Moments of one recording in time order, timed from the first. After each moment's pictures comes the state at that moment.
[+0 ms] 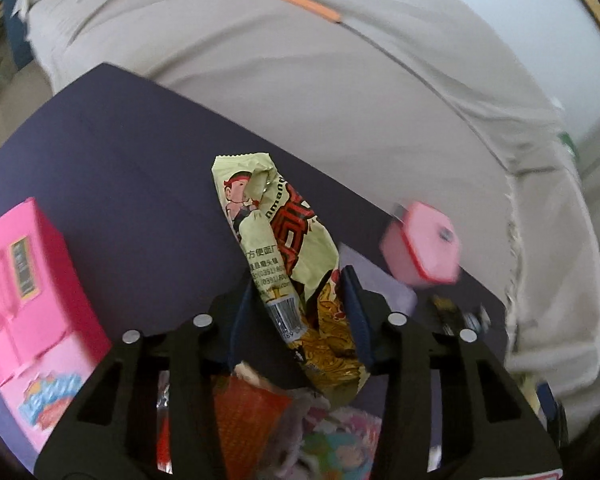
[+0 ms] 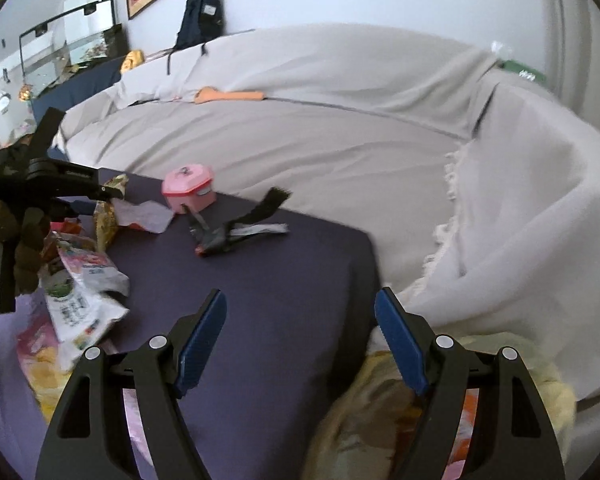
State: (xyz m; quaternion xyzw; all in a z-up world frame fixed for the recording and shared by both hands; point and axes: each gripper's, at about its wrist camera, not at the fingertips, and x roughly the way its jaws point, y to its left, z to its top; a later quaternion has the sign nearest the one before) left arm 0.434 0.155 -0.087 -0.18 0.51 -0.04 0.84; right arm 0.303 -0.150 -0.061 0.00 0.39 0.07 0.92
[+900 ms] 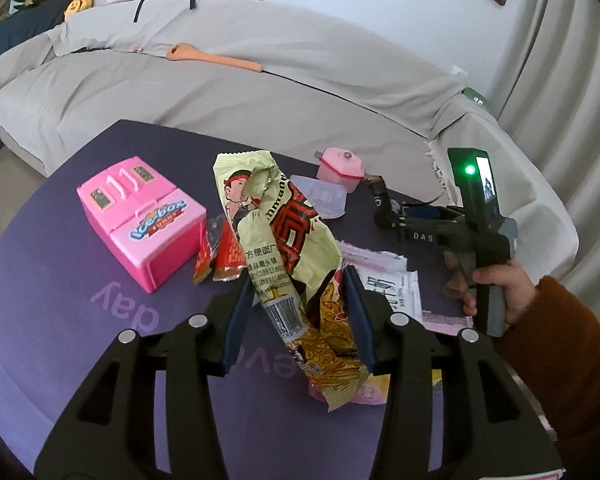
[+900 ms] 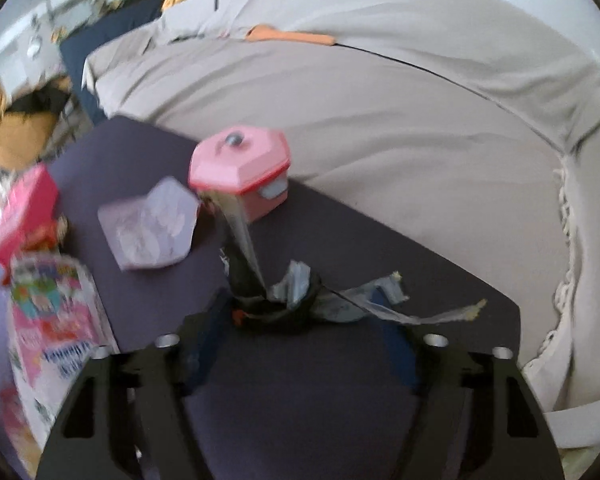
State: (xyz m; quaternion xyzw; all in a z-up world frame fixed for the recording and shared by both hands) left arm 0.254 0.179 -0.040 -0.10 0.40 -0.14 0.90; right arm 0.412 -0.056 -0.108 -0.07 0.46 0.15 0.87
